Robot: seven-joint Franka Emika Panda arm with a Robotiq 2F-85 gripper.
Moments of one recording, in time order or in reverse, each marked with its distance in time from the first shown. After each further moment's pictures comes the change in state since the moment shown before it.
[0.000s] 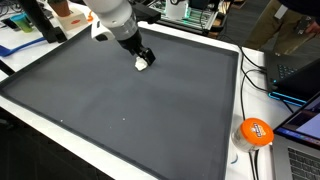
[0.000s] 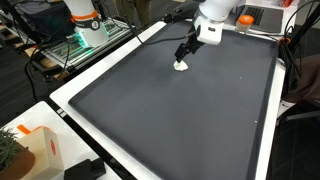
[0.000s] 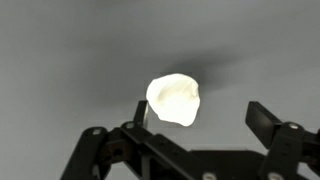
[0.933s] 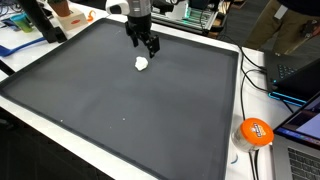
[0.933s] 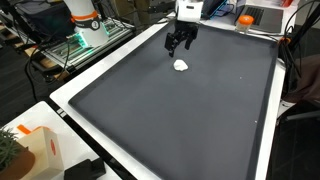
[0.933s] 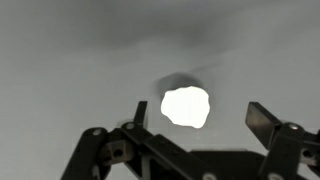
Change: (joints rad) arm 0.047 -0.255 -0.014 -0.390 -0.116 0.372 0.153
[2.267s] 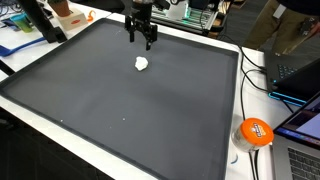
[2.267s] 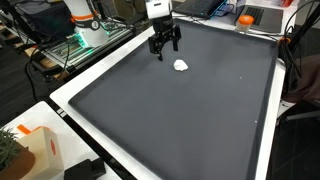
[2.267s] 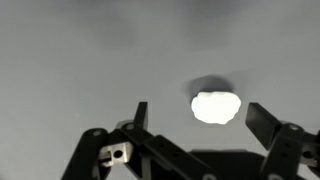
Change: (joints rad) arm -0.034 -0.170 -0.048 -0.400 -0.166 0.551 -0.011
